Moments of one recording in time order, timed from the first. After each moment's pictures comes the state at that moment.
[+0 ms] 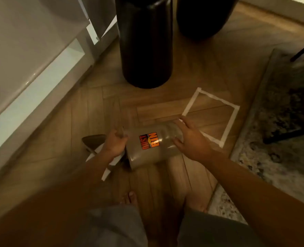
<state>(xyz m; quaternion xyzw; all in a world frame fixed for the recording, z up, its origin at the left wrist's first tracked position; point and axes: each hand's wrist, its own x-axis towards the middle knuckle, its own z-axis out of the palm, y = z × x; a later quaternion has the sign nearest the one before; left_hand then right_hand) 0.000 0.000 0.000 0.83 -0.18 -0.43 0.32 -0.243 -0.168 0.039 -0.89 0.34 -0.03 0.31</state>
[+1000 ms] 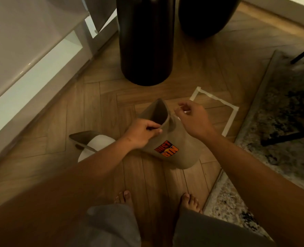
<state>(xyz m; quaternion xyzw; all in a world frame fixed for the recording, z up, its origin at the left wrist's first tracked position) -0.053 -0.068 0.044 0.74 -0.37 -0.46 0.33 -0.209 -0.210 0.072 -0.75 0.47 -0.10 0.46</state>
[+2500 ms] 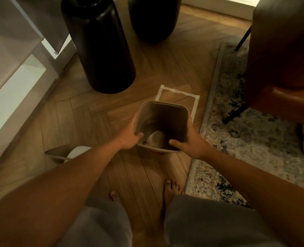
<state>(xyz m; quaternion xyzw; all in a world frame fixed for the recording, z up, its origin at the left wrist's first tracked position) -0.127 -0.090 0.052 0.72 -0.47 -0.45 0.22 -0.395 -0.169 0.073 -0.71 0.44 -0.09 0.55</state>
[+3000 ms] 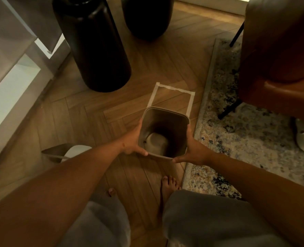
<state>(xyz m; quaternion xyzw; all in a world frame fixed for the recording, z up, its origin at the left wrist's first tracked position) -0.143 -0.088 0.036 0.66 -0.56 -0.48 0.11 -0.432 -0.160 0.048 -0.72 0.45 0.06 0.52</state>
